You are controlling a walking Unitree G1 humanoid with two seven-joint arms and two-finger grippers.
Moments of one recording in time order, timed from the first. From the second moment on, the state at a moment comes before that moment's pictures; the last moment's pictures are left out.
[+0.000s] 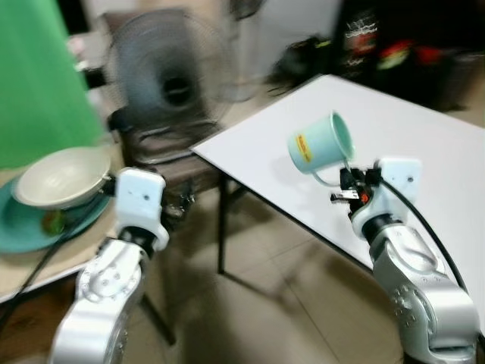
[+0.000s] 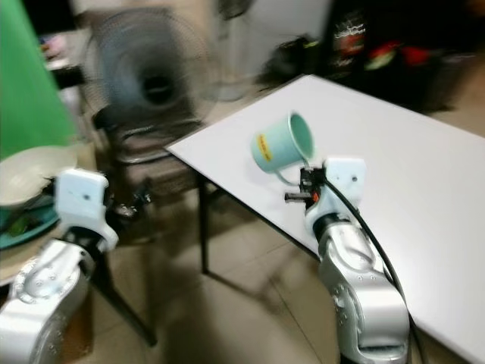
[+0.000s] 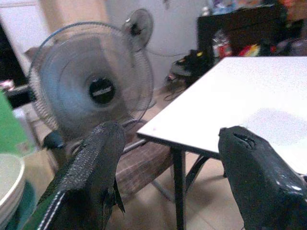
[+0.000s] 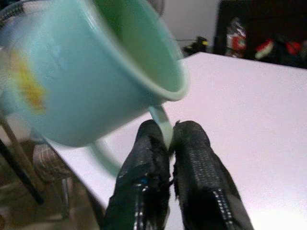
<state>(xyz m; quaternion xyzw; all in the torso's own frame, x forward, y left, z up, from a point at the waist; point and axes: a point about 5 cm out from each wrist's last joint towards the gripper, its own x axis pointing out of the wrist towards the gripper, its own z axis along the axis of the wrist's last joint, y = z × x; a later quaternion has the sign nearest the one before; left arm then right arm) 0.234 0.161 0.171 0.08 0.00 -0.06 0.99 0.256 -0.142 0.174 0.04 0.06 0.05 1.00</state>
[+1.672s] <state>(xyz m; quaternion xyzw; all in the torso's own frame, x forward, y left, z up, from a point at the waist) 0.239 0.162 0.169 0.05 0.02 -0.05 1.00 0.275 -0.147 0.178 0.01 0.05 0.06 1.00</state>
